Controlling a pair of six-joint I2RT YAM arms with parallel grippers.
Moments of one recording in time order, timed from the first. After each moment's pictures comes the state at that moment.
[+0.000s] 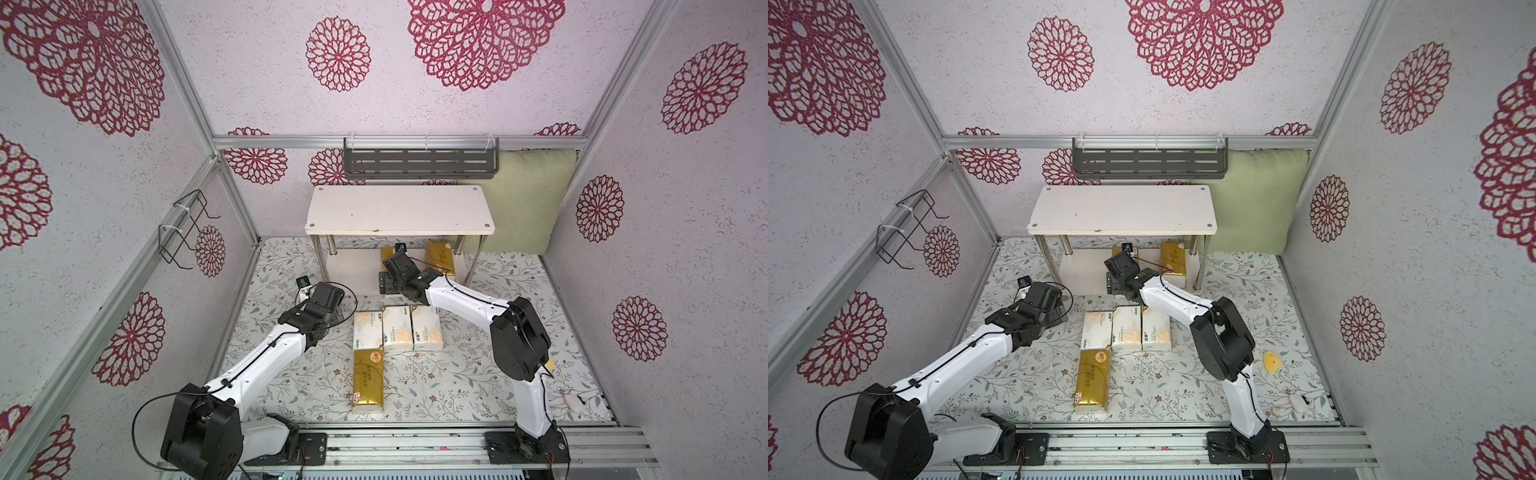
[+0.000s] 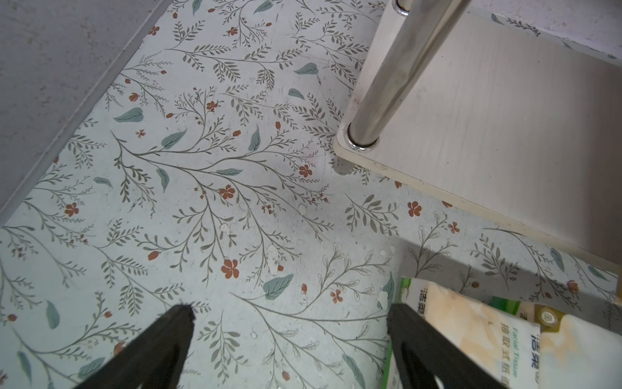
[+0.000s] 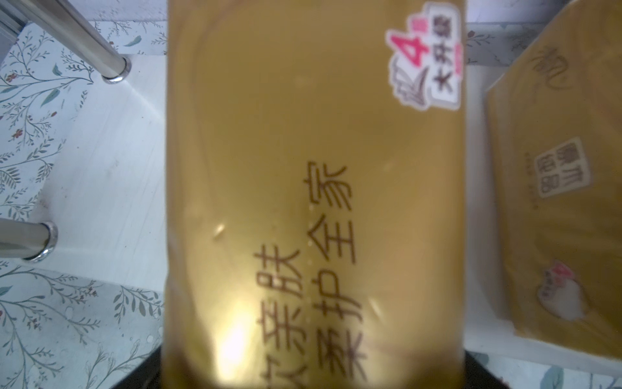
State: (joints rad) left arm -0.42 1.28 0.88 -0.60 -0.51 -0.70; right arm 0.77 2.05 1.69 -0.46 0.34 0.52
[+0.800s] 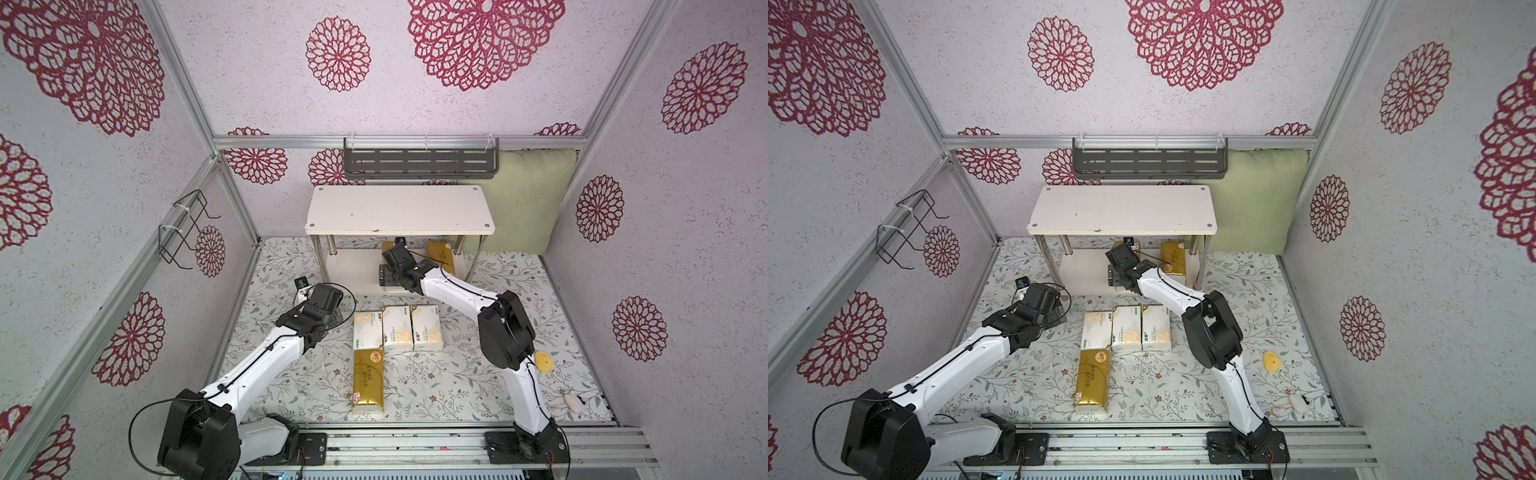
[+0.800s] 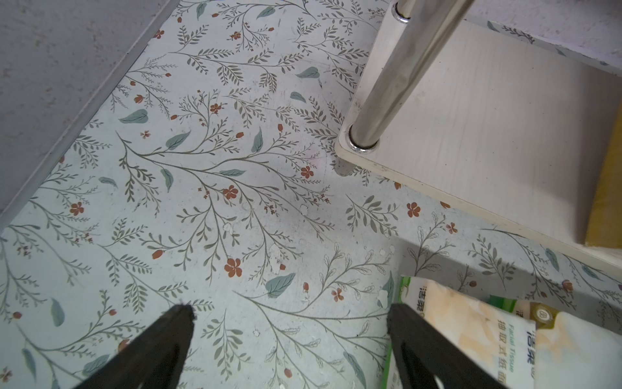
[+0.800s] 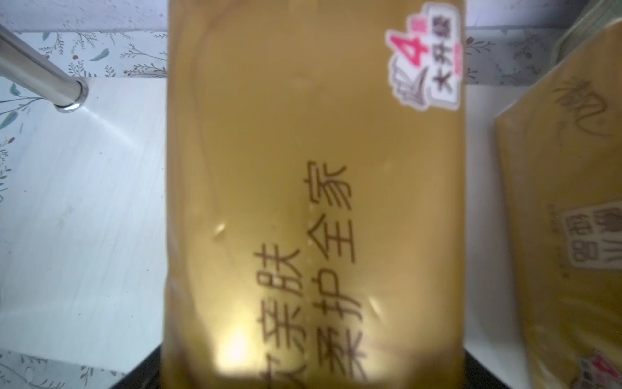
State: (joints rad) left arm -0.42 1.25 0.87 -0.60 -0.51 -0.71; right arm 0.72 2.19 1.86 -0.52 0.34 0.51
